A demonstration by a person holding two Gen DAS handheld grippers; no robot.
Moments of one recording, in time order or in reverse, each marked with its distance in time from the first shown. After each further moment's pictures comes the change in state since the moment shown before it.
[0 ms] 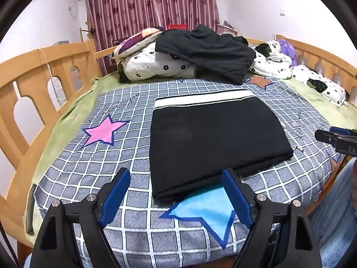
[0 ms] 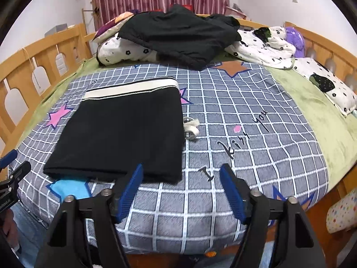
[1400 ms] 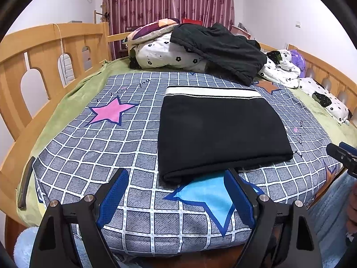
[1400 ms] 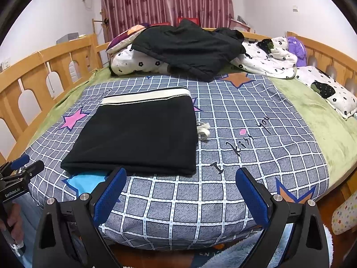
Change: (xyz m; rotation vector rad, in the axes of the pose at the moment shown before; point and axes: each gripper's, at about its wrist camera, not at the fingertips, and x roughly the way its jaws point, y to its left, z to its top) left arm -0.004 0.021 -0.019 -0.125 0.045 -0.002; right arm -0.035 0.011 -0.023 -0.018 -0.084 0.044
